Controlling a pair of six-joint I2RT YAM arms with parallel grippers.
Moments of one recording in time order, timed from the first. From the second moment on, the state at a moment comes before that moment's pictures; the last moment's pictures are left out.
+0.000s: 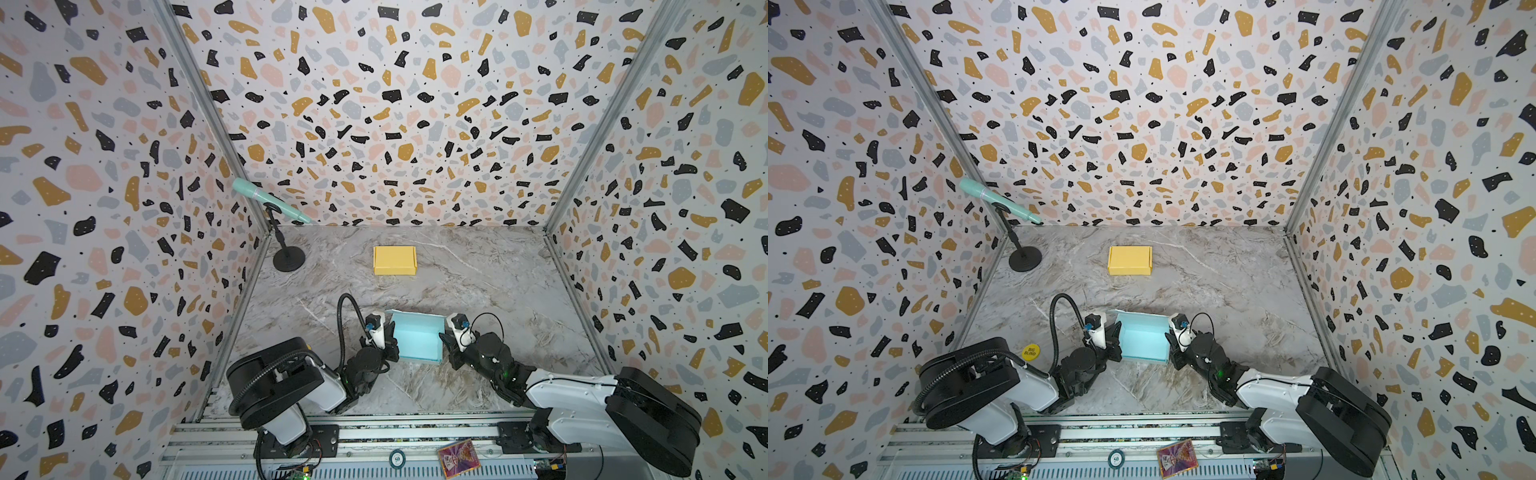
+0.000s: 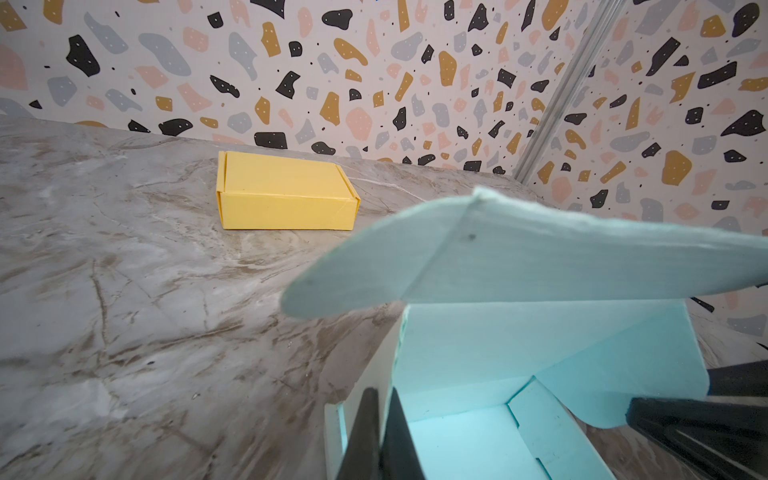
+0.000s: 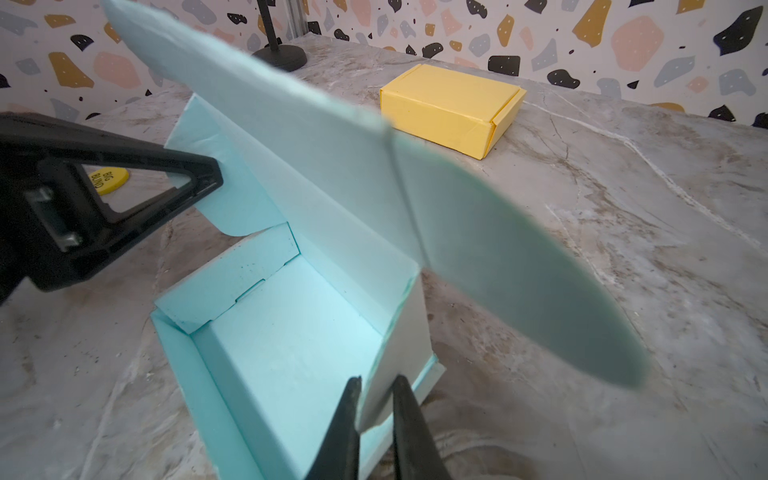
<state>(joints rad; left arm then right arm) -1.00 1.60 0.20 1.22 -0.54 -0.37 0.86 1.18 0.20 0.61 0.11 0.10</state>
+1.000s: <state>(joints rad) -1.05 1.61 0.21 1.23 -0.57 -0.37 0.86 1.16 0.14 0.66 0.11 0.14</state>
